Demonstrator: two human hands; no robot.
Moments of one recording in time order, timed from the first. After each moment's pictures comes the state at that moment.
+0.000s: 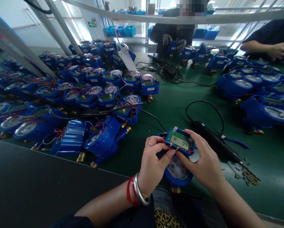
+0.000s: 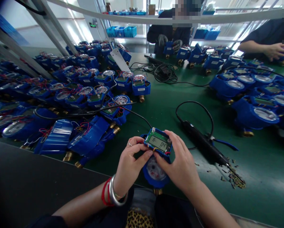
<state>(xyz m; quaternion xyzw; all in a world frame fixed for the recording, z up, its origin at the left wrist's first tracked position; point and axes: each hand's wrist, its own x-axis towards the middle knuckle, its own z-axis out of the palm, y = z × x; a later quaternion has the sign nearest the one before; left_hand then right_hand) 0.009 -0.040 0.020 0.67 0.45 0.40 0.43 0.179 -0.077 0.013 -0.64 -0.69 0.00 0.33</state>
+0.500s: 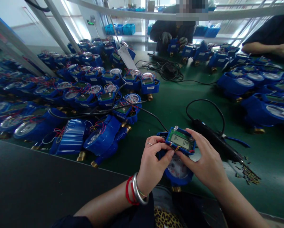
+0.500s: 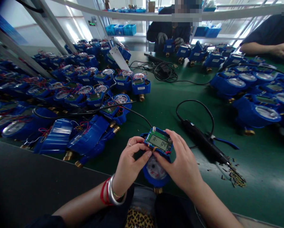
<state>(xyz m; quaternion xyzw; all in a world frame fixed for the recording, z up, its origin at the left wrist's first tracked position) 0.007 -0.042 0.015 0.67 0.45 0.40 0.44 0.181 -0.078 0.014 -0.64 -0.70 -0.01 0.32</state>
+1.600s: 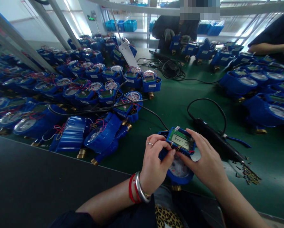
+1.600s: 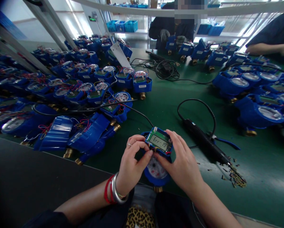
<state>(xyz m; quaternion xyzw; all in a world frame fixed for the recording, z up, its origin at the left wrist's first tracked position) 0.009 -0.049 0.006 0.70 0.42 0.45 0.36 0.182 -0.080 0.008 -0.64 -0.71 -0.02 0.29</state>
